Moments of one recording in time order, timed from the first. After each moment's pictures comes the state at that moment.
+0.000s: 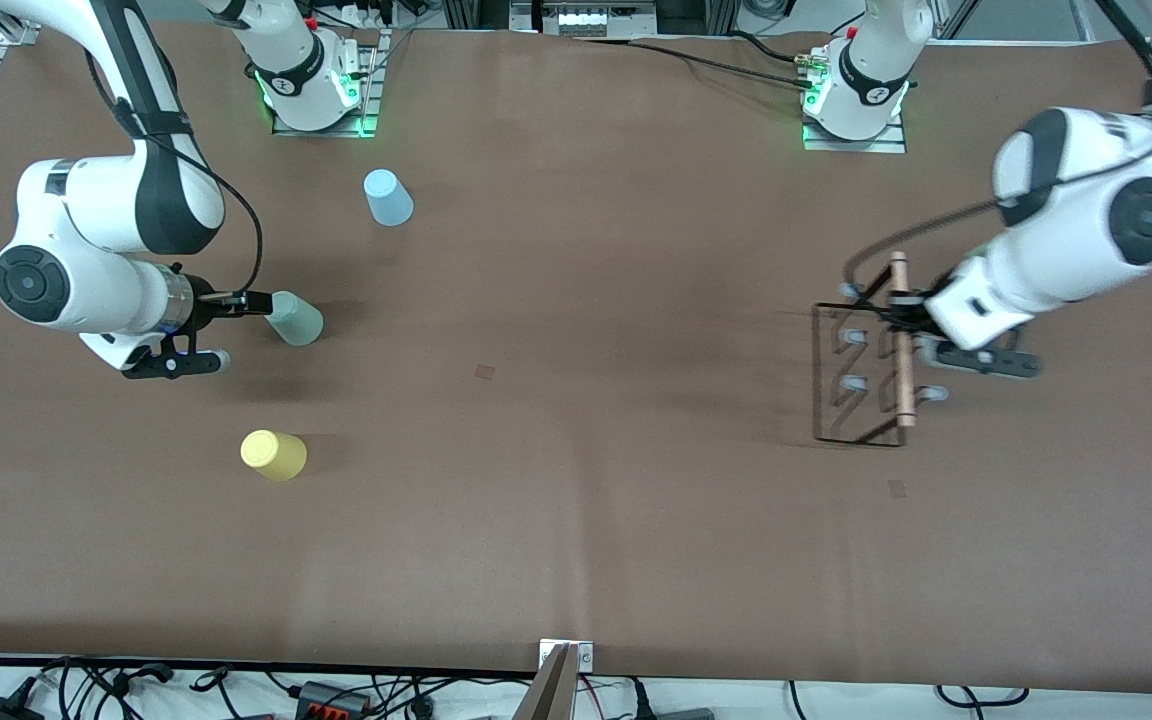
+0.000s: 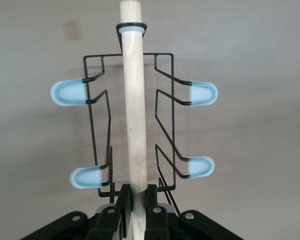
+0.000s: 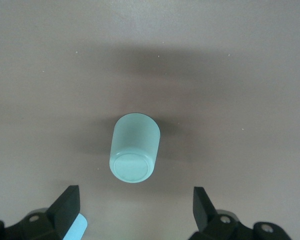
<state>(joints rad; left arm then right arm) 0.14 0.14 -0.31 -1.93 -0.08 1.96 -0.02 0.04 0.25 0.01 -1.97 0.00 1.92 -0.03</state>
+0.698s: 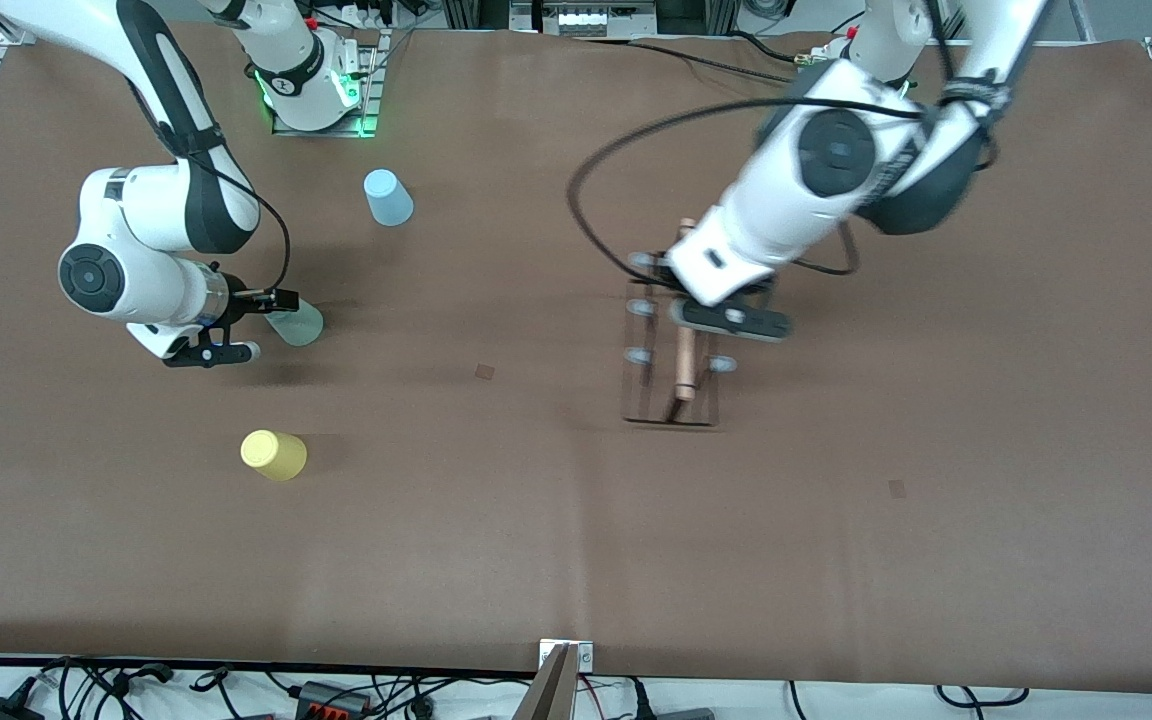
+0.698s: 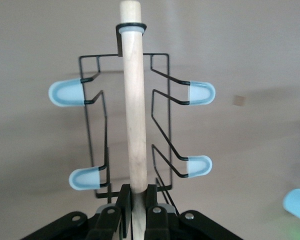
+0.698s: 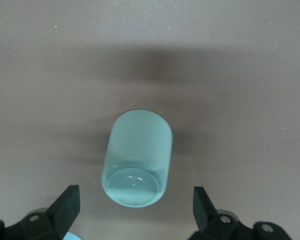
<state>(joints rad) -0.16 0.36 -0.49 -1.61 -0.08 1.95 -0.53 0.05 0.27 0.01 -2.15 0.06 2.11 -0.03</state>
